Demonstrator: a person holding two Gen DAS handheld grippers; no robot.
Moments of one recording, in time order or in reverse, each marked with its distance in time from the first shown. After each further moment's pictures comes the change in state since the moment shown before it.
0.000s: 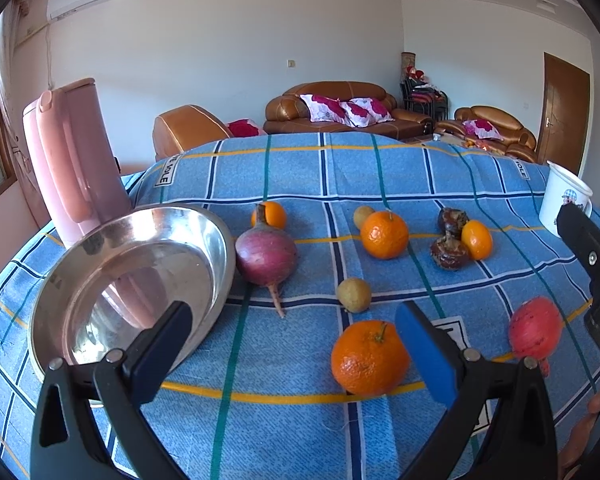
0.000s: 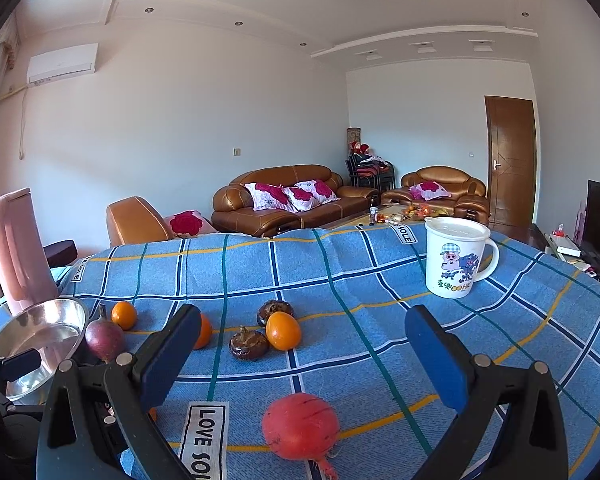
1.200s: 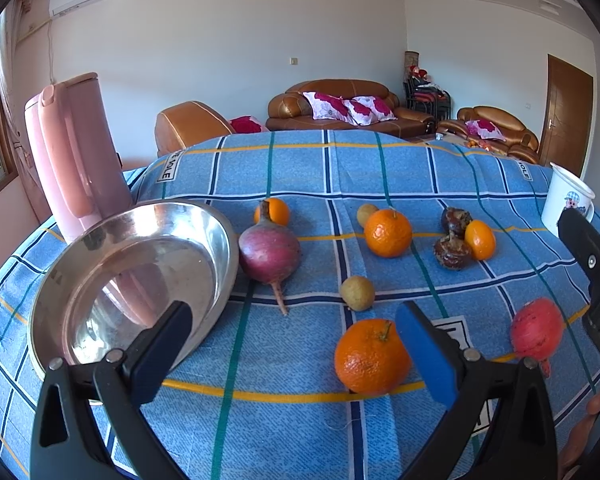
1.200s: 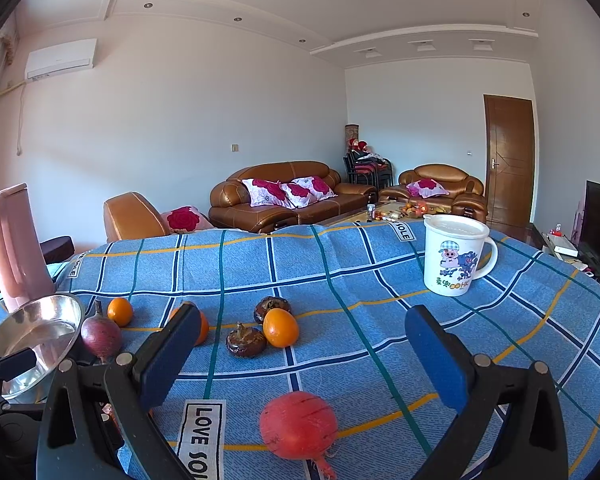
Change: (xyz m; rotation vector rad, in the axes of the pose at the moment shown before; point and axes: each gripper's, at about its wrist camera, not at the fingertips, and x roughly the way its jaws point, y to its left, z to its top) left arm 0.001 -0.001 -0.002 -0.006 0.004 0.005; right arm 0.001 -0.001 -0.001 0.005 0.008 -0.004
